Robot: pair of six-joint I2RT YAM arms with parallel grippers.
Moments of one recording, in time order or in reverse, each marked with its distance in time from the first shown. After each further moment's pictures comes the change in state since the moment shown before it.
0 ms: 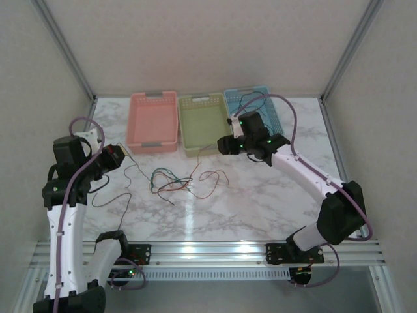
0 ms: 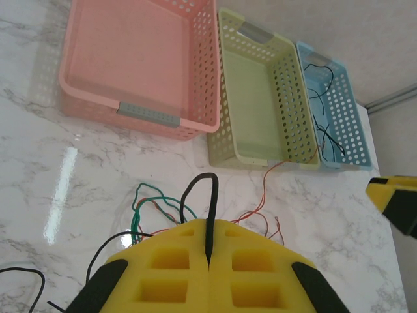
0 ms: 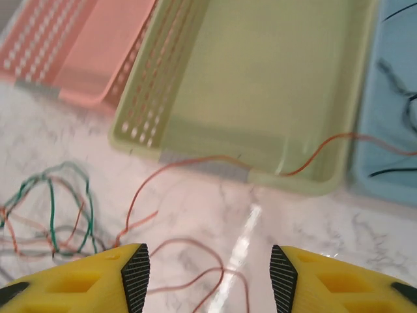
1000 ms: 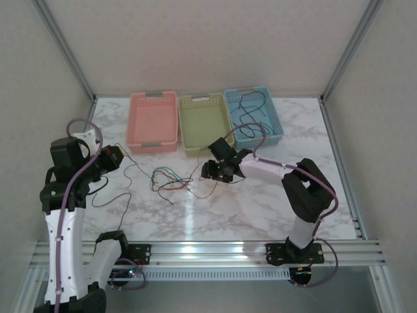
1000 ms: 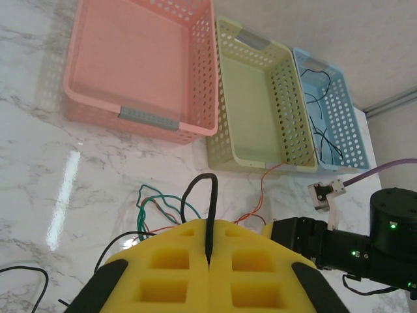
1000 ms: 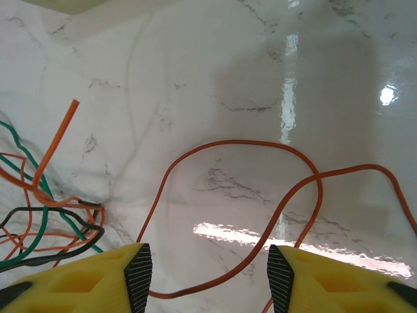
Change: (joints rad) left arm 0.000 -0.024 0.020 -0.022 -0.014 0.000; right arm 0.178 0.296 -0.076 0.083 0.024 0.605
